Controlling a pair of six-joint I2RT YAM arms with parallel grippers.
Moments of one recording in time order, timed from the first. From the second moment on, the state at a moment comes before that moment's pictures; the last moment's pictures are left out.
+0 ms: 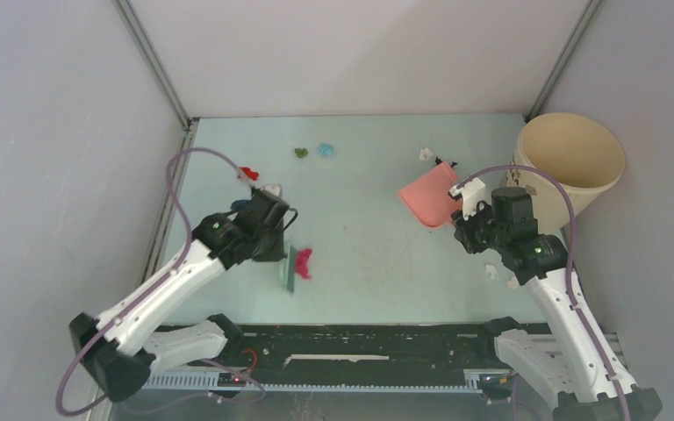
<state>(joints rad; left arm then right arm) -0.68 0.98 0.99 -1.08 -0.22 -0.64 0.22 0.83 0.88 -0.77 -0.16 -0.35</state>
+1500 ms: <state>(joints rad) -1.03 1.91 1.39 0.14 0.25 -0.95 0.11 0.78 1.15 -0.75 0.06 -0.16</state>
